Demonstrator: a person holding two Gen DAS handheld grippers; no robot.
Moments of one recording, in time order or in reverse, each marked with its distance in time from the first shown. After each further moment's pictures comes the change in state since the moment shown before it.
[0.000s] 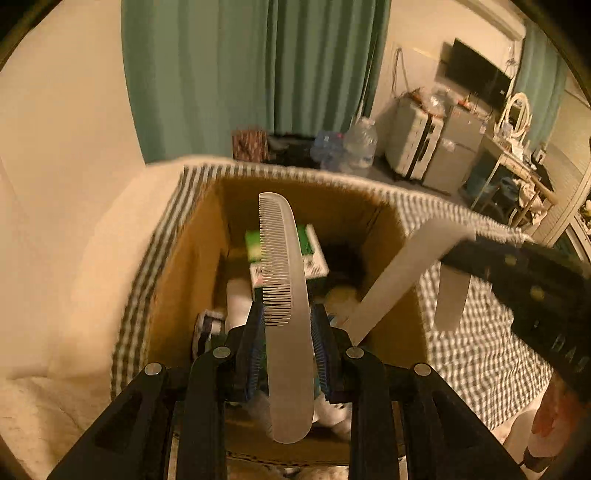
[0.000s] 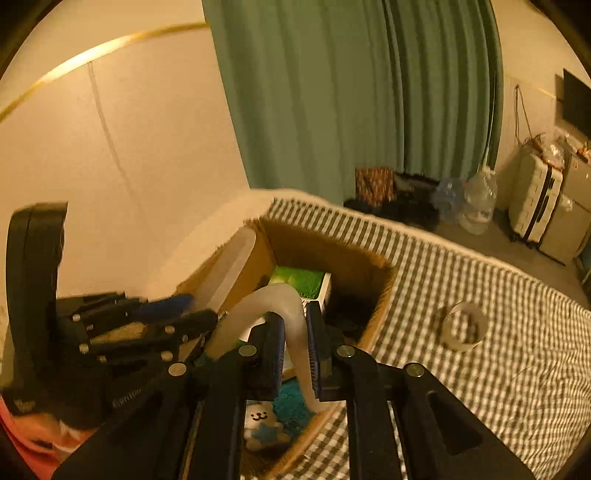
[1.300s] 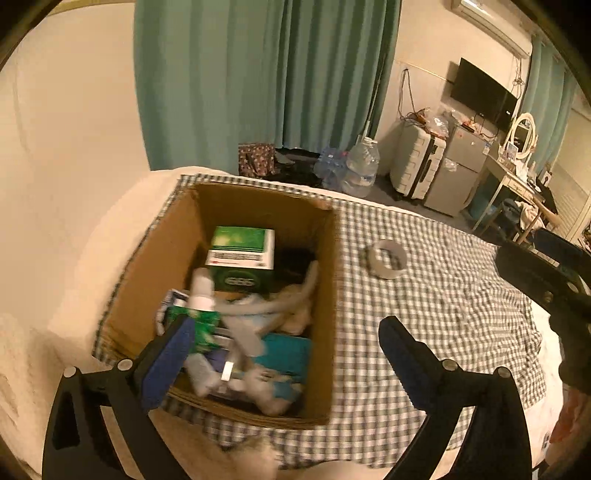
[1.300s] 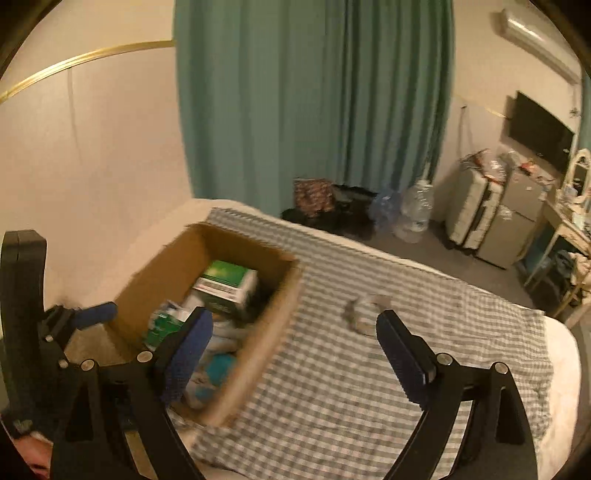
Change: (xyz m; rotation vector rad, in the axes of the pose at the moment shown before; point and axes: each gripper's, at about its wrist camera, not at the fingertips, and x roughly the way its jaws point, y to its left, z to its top) left arm -0.054 -0.090 -0.023 -0.068 -0.089 0.025; right arm -0.099 -0.040 -0.015 -0.012 -0.056 -0.262
